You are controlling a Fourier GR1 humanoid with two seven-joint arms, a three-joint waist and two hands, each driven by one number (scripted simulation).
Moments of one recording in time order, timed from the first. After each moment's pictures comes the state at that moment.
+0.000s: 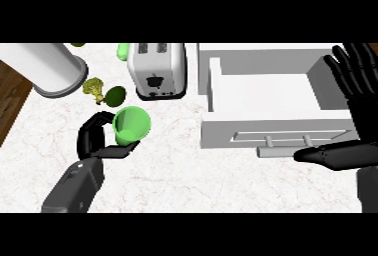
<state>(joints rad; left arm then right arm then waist) -0.57 0.14 0.37 -0.32 0.06 -0.08 -1.11 -0.29 -0.22 -0.16 -1.86 -0.15 0.20 0.14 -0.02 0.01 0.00</state>
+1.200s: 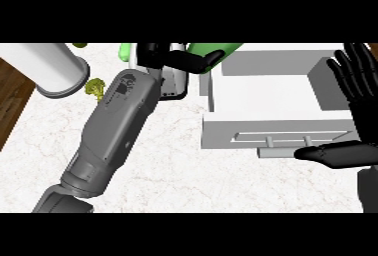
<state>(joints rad) -1.06 0.00 0.04 -0.76 0.14 0.15 -0.44 -0.26 -0.23 -0.17 -1.83 -0.12 0.20 0.10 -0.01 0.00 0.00</state>
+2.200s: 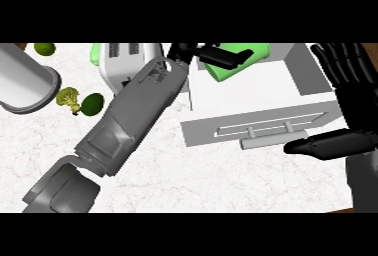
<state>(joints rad) -1.35 0.00 -0.25 -0.30 0.27 0.28 -0.22 -0.36 -0.22 -0.13 -1.79 -0.14 0.23 0.08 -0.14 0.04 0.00</state>
